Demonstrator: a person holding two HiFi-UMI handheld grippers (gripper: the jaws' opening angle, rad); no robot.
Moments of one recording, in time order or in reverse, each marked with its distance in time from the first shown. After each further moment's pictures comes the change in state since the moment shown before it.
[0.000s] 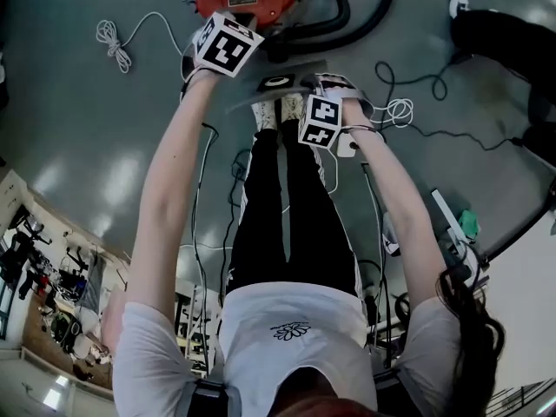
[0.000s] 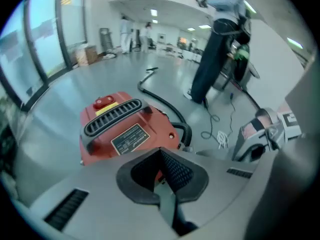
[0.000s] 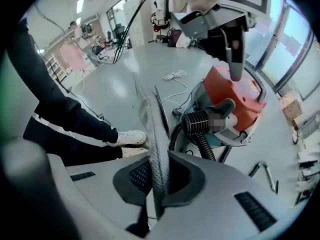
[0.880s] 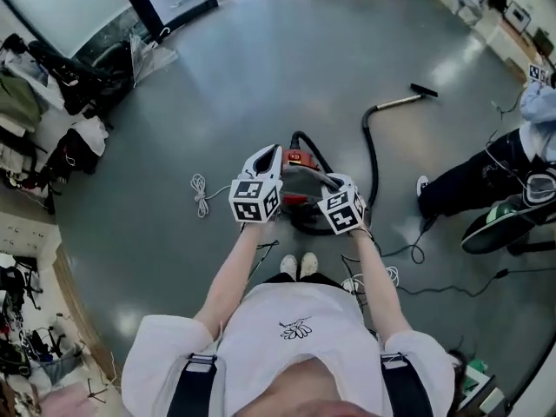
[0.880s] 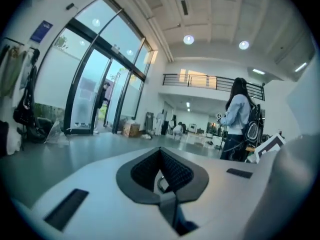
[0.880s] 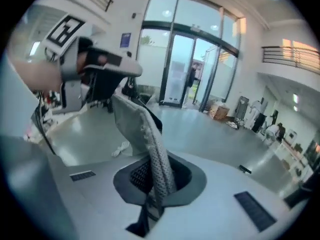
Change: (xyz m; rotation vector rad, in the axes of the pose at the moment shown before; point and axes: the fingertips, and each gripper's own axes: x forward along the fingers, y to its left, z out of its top) left arm -0.458 -0.043 0.185 -0.348 -0.989 0.322; right arm -0.413 -0.137 0.121 0.525 -0.534 -0.513
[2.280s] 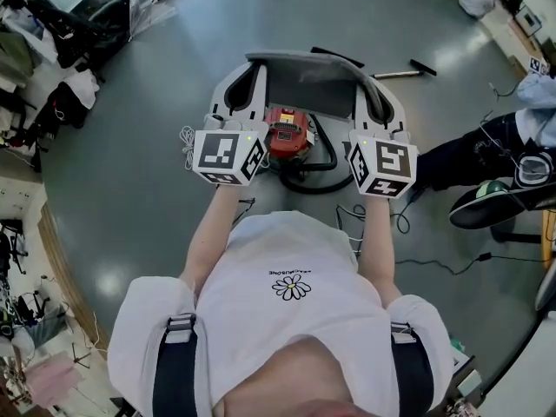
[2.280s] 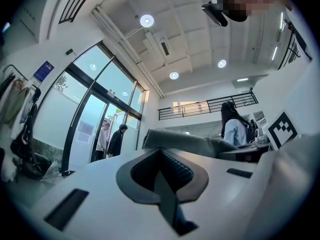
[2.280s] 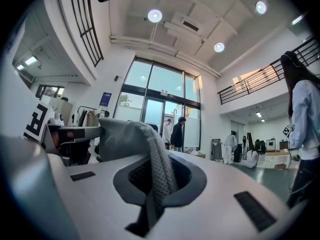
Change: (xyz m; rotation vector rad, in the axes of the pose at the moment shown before) left arm -0.121 -0.040 0.174 0.165 -0.435 0.029; right arm -0.216 -0.048 0.196 0.158 -0.686 -0.299
